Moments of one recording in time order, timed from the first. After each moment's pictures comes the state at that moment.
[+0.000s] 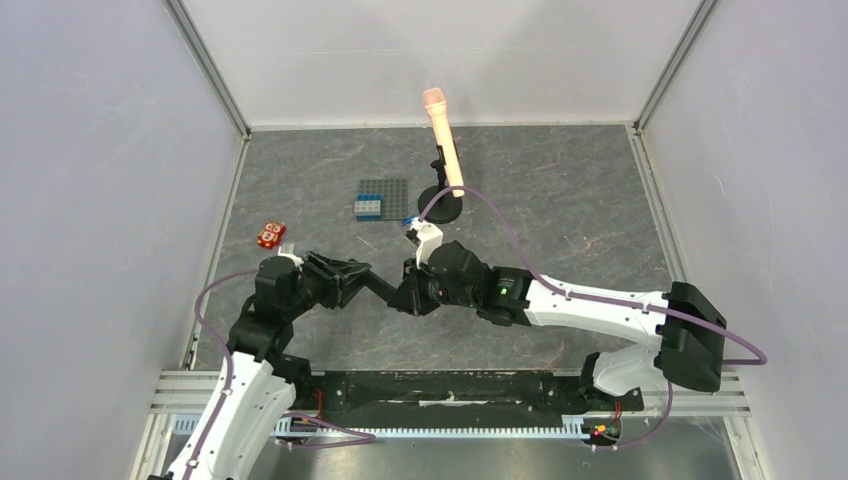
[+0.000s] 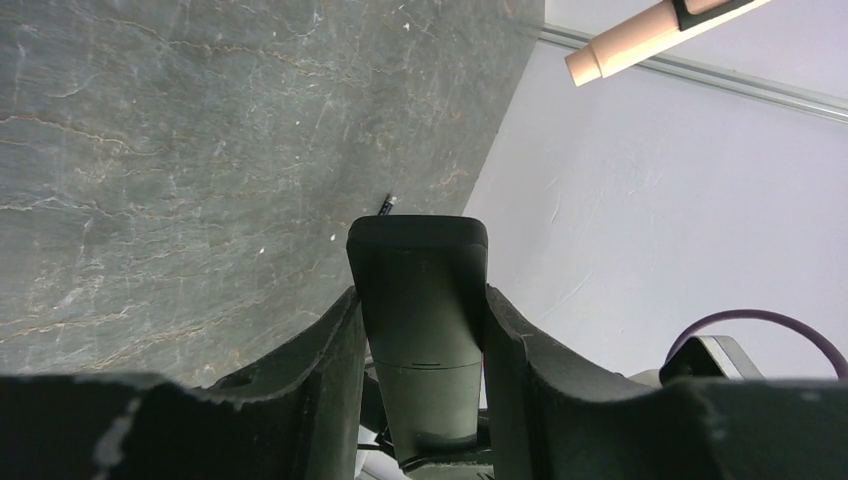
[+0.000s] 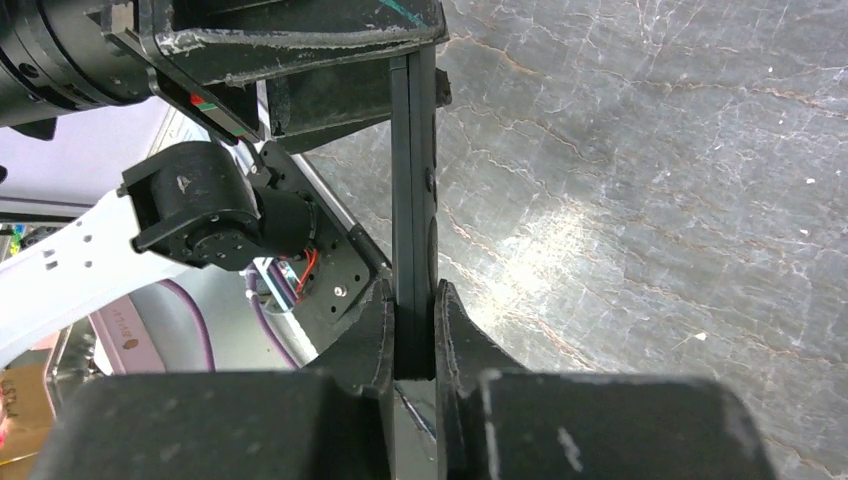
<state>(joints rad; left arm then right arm) -0.22 0.50 0.42 -0.42 0.35 -1.42 1.15 1.40 0.98 -0.08 -0.01 0.68</state>
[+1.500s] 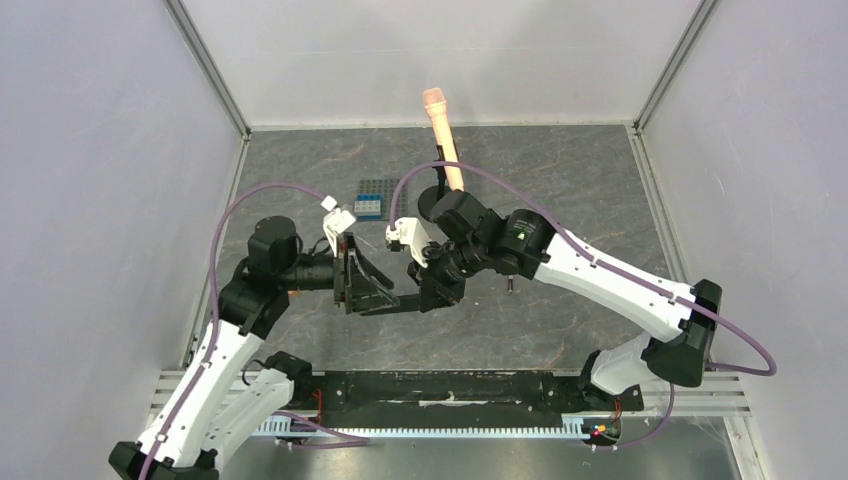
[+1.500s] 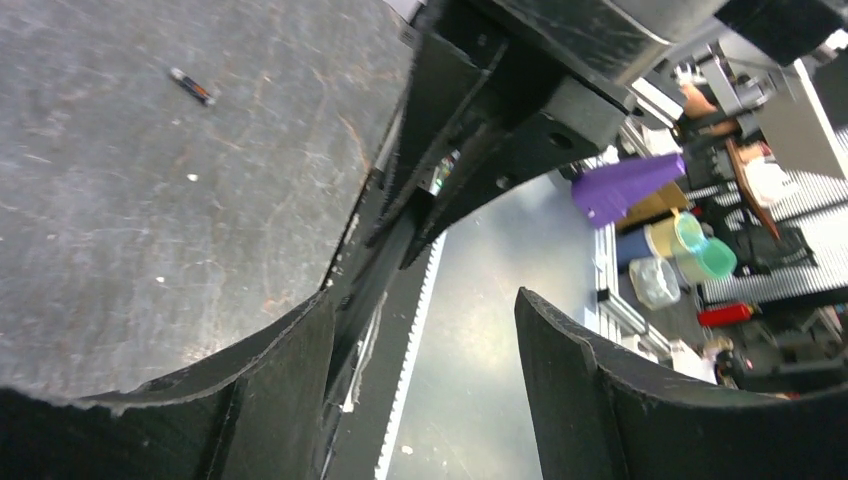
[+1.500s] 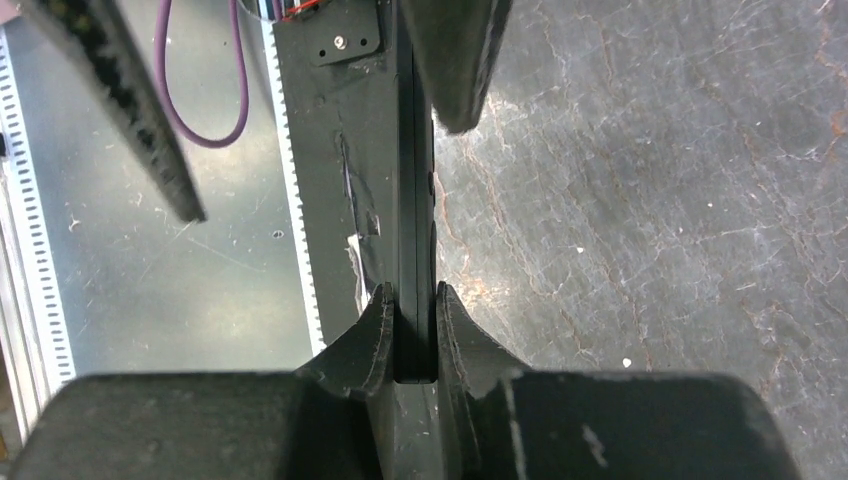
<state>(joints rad) -0.36 0.72 0.81 -0.44 1.03 -0.40 1.02 1.46 1.50 -0.88 -0.46 -0.09</state>
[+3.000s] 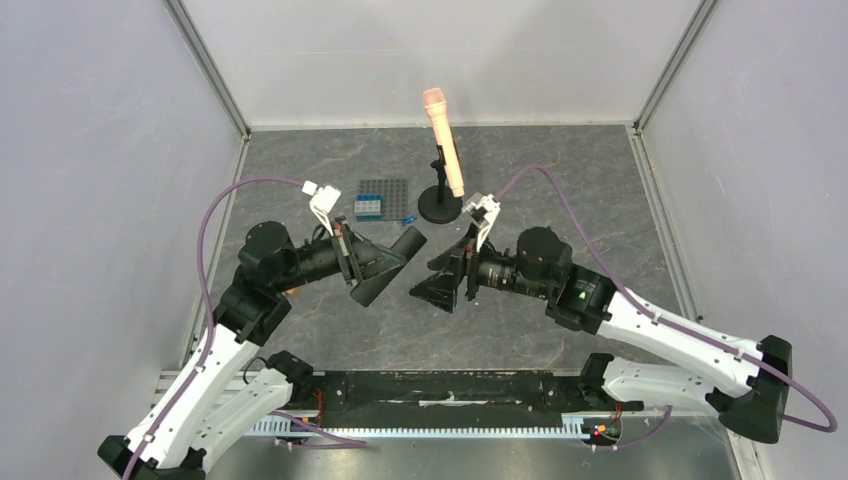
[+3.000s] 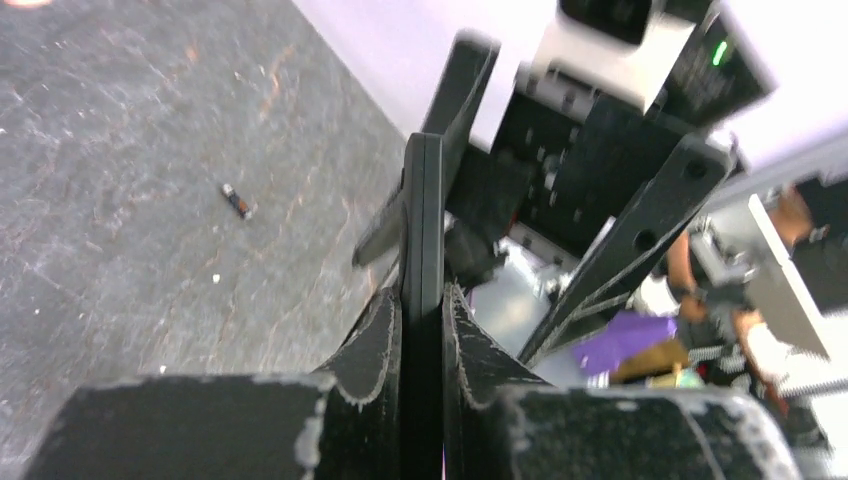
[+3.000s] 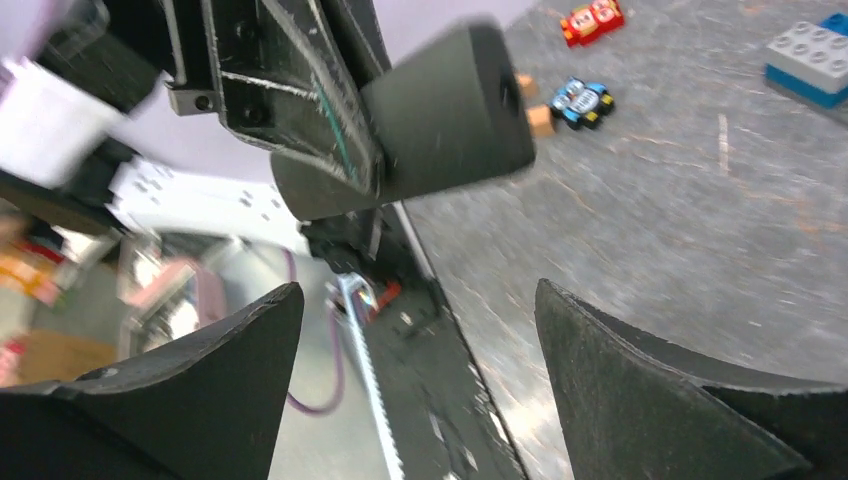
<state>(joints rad) -0.51 0.70 0.81 -0.20 0.70 -0.67 1.00 1.03 0.96 -0.11 -0.26 0.45</state>
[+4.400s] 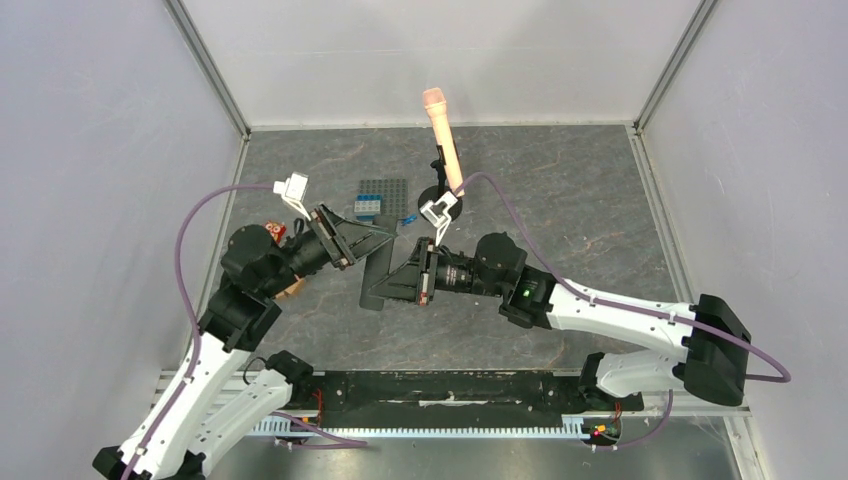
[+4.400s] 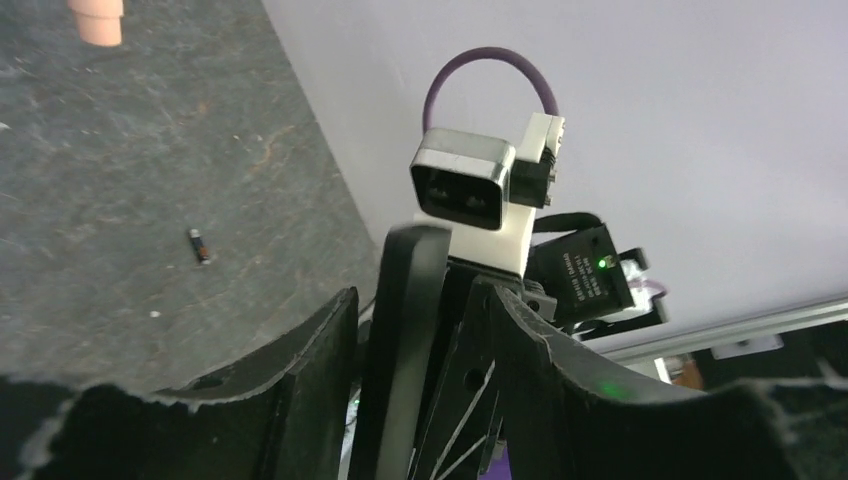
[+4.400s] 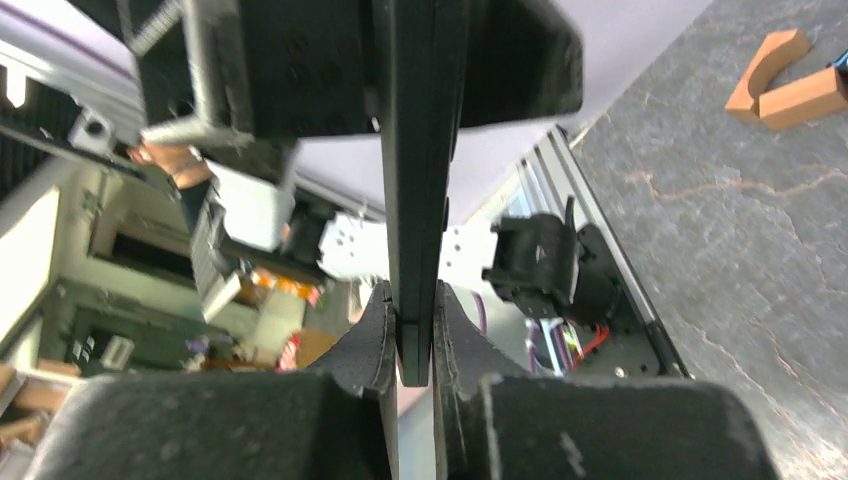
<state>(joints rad) -0.51 0.64 0.82 -0.13 0.41 -1.09 1.10 1.27 0.87 0.51 -0.30 1.03</state>
